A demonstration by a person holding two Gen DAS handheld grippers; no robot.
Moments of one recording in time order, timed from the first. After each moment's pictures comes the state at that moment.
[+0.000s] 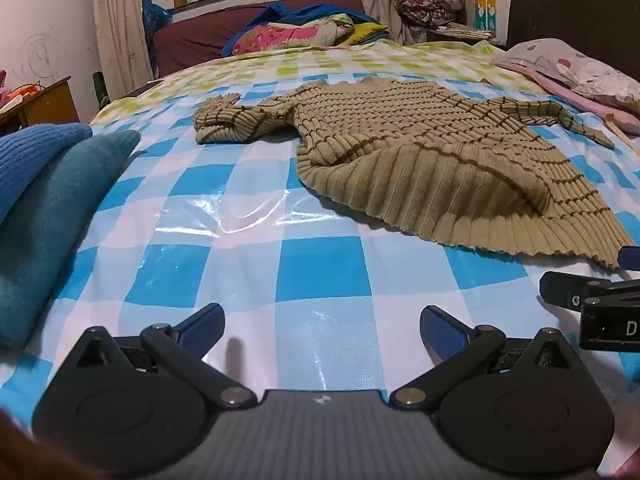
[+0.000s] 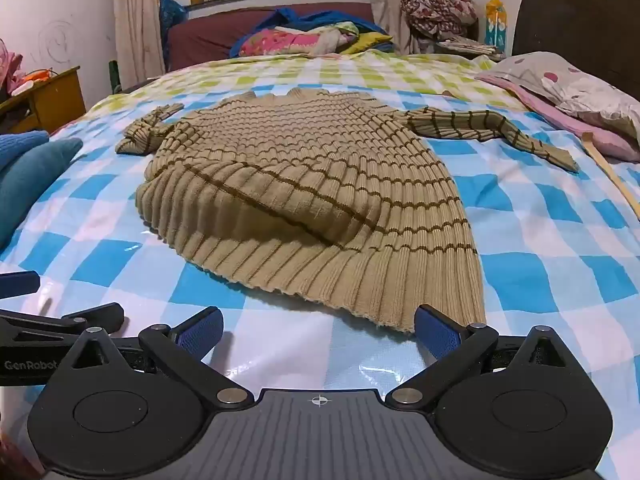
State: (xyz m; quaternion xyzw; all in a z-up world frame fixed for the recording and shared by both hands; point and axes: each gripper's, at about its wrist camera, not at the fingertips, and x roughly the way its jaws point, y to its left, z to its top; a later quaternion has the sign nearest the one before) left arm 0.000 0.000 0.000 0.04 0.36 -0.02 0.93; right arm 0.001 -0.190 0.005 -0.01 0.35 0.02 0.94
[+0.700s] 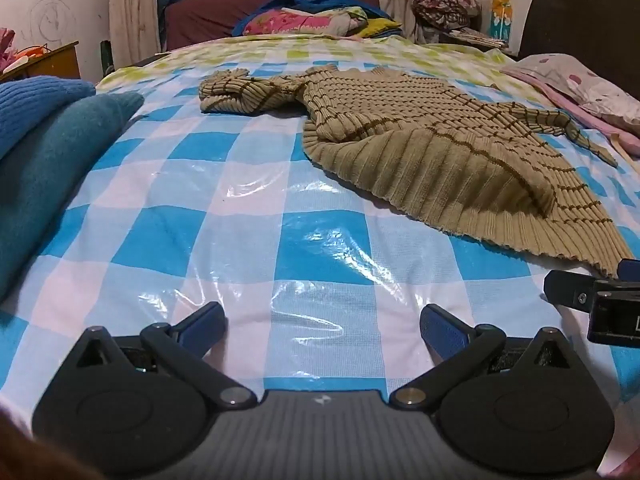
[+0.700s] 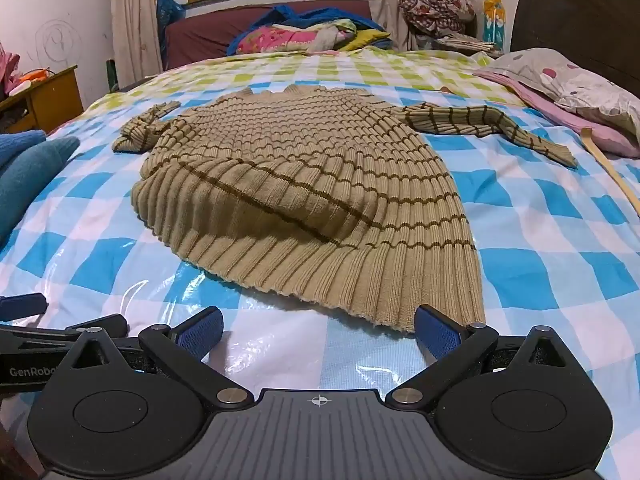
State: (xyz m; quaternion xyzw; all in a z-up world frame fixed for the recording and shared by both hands) left arm -0.003 0.009 -0.013 -0.01 0.38 -0.02 0.93; right arm 0.003 -0.191 0.002 0.00 0.36 0.02 0.93
